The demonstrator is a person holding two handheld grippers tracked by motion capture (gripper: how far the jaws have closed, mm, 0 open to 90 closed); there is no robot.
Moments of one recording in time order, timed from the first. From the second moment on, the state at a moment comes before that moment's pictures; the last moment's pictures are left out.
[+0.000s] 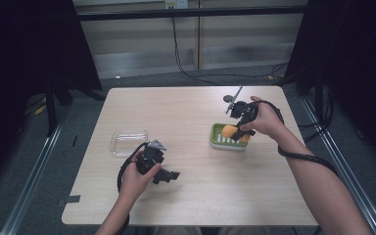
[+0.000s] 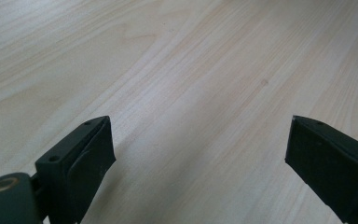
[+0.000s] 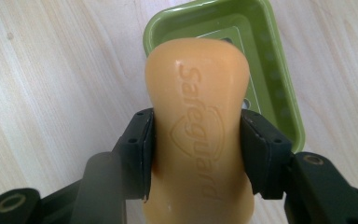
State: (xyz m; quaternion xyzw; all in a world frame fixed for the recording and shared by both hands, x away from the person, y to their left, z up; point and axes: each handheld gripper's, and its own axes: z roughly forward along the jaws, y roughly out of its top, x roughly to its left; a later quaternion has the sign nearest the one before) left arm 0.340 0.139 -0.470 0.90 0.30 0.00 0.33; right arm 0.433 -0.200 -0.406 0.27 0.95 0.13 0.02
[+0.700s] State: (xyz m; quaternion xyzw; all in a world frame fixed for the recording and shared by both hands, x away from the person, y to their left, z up) left arm 0.339 0.137 -0.474 0.89 0.32 0.00 0.34; right arm 0.440 -0.200 -0.414 0.27 0.95 0.13 0.02
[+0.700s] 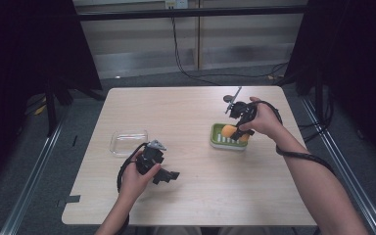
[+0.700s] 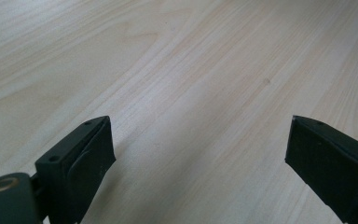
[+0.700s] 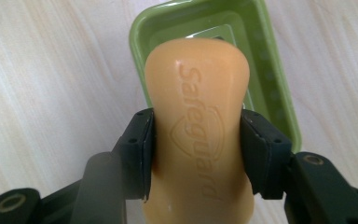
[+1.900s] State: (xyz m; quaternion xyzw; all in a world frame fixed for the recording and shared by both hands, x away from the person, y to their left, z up) left arm 0.340 0.138 -0.471 0.88 0.32 0.00 0.34; right arm 0.454 -0.190 -0.420 0.27 0.96 0.13 0.02
